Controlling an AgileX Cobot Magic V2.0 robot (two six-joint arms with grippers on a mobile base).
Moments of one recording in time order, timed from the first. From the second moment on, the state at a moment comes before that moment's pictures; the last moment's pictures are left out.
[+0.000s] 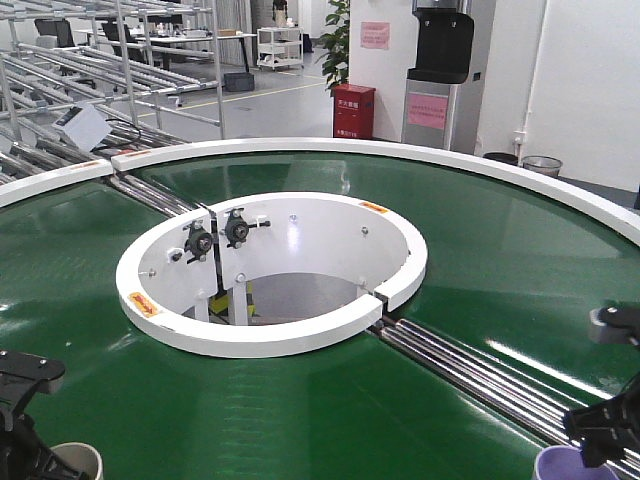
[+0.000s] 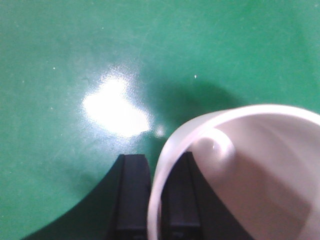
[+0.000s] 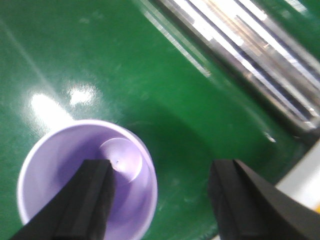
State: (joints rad) left arm -0.02 1.60 -0.99 -0.07 0.66 0.18; right arm -0.04 1.51 -1.11 0.05 0.87 -0.04
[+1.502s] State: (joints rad) left arm -0.02 1.20 -0.99 -0.20 0.49 0.25; right arm 0.22 1.35 -1.24 0.10 0.65 0.01
